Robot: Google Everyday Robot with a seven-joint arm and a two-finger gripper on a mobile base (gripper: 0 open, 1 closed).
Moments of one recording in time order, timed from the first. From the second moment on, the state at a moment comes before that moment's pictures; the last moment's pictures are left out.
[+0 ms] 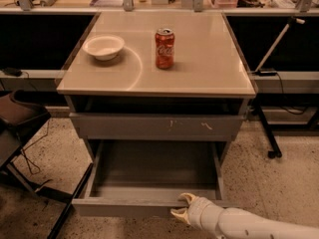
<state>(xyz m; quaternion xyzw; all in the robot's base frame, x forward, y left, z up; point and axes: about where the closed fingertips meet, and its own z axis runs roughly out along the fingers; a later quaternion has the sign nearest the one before) 0.442 -0.075 0.428 -0.44 0.79 0.11 0.40</state>
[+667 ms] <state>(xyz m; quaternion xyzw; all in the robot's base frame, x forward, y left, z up) 0.423 -0.065 0.429 -0.46 0.78 0.12 0.40</state>
